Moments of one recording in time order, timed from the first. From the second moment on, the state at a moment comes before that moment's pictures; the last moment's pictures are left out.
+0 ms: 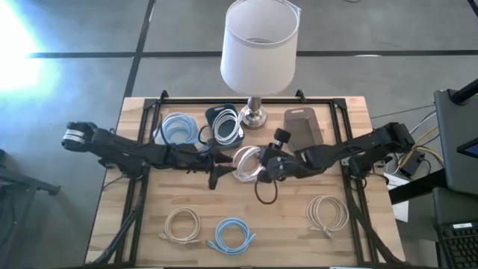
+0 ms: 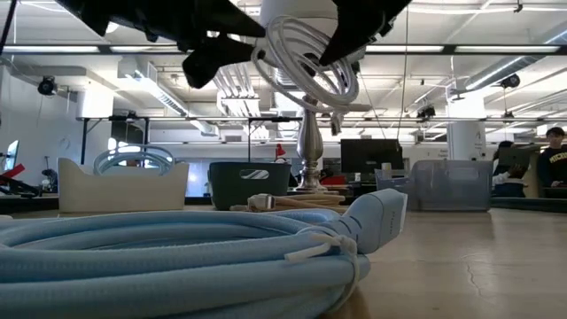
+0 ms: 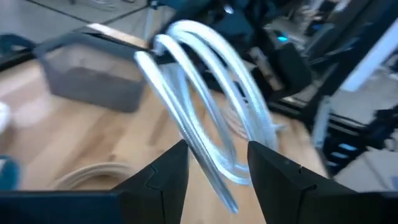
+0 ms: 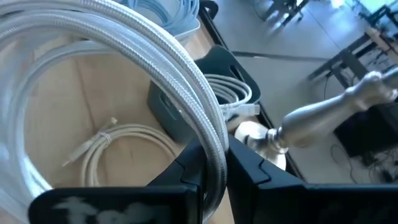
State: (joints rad) left arm -0.13 1.25 0.70 0.35 -0.16 -0.38; right arm 0.24 1.53 1.21 -0.47 0.78 0.13
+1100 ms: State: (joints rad) left arm -0.09 1.28 0.71 0.41 -0.26 -0.32; right arm 0.18 1.57 1.21 -0.39 0.78 0.06
